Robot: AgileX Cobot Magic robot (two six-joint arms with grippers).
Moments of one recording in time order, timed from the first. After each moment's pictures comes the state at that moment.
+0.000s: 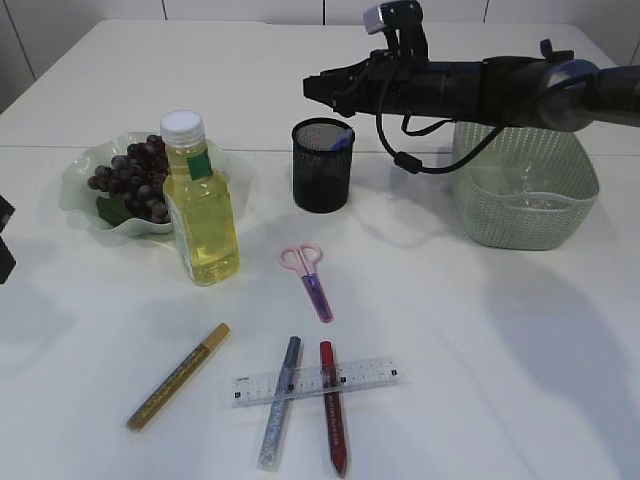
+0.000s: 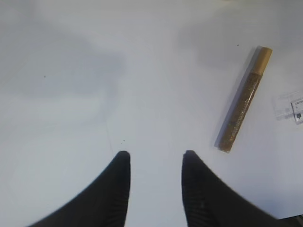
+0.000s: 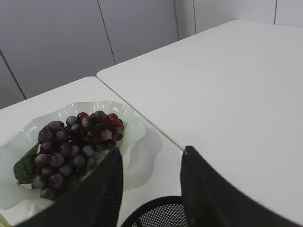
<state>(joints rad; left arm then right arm) -0.11 1.42 -1.01 -0.13 0.95 0.05 0.16 2.44 -1.99 1.74 0.79 -1.87</state>
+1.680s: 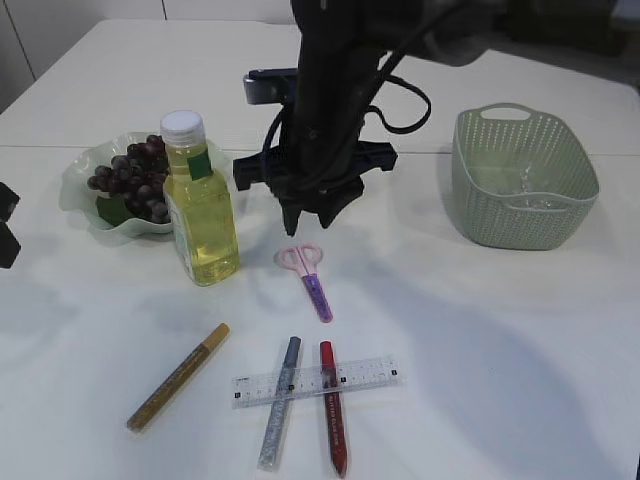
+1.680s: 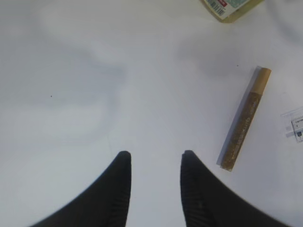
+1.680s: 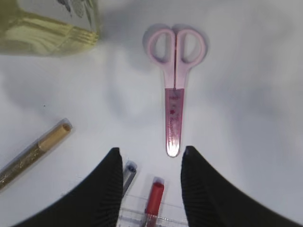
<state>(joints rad) -0.11 1.42 -1.01 -0.13 0.89 0.06 0.57 2.20 -2.02 0.05 1.24 0.25</state>
